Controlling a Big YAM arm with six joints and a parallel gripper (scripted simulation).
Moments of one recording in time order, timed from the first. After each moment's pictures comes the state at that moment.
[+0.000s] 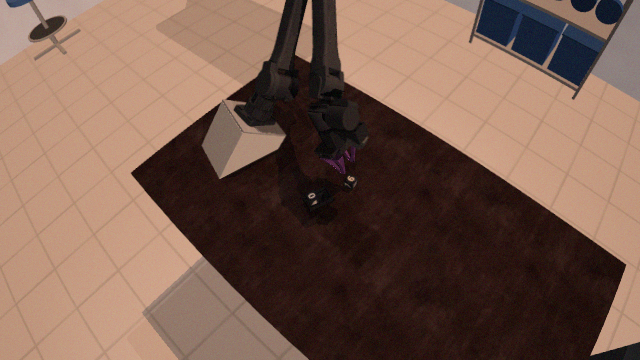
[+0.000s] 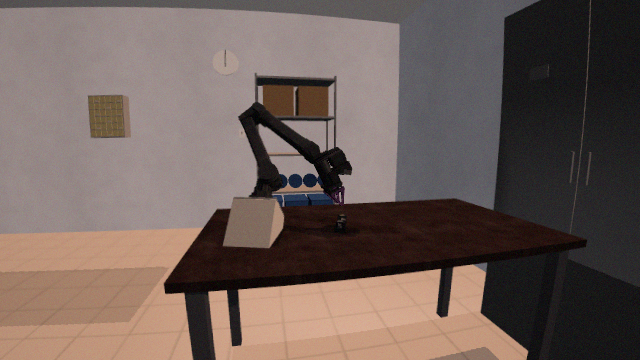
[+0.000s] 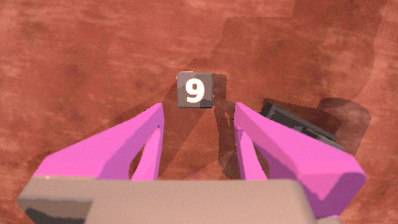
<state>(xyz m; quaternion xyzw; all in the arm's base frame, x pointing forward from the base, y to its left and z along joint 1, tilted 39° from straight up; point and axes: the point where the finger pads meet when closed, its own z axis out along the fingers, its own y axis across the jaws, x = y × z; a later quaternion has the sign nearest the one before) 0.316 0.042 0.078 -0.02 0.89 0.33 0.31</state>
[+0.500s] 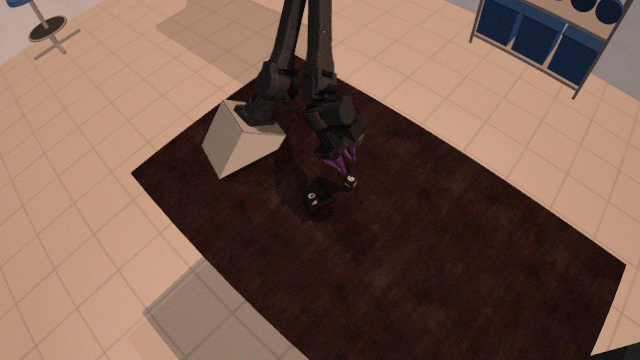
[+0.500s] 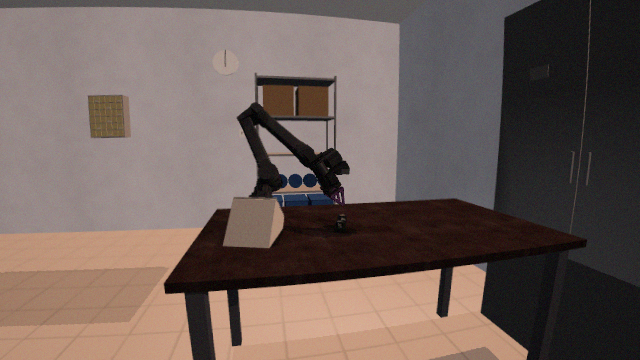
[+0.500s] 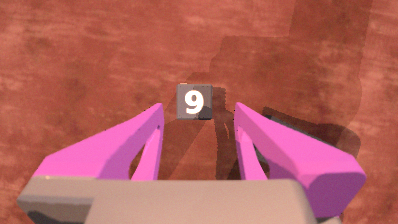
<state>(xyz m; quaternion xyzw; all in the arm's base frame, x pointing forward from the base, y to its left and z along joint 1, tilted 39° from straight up) 0.320 0.042 0.078 0.00 0.87 0.33 0.36</state>
